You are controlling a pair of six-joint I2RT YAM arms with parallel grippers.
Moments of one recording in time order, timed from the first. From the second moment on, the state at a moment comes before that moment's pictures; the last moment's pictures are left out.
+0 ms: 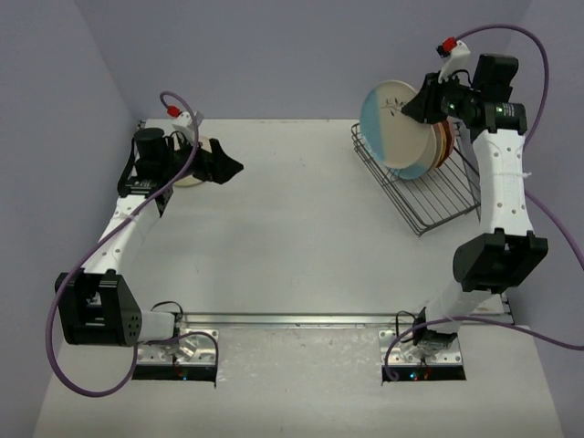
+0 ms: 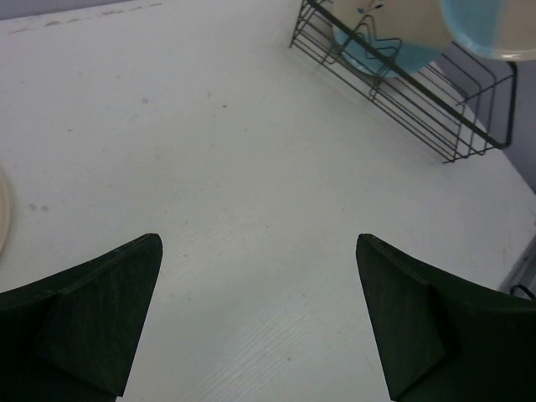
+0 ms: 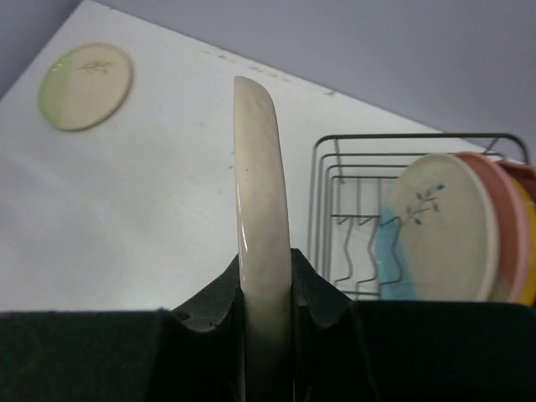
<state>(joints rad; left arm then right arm) 0.02 1.32 1.06 -0.08 0.77 -0.19 -0.12 1.70 1.88 -0.69 -0.71 -0.11</state>
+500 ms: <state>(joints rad) -0.22 1.42 1.05 0.03 0.91 -0.34 0.28 1.67 1.60 -0.59 -1.00 0.08</state>
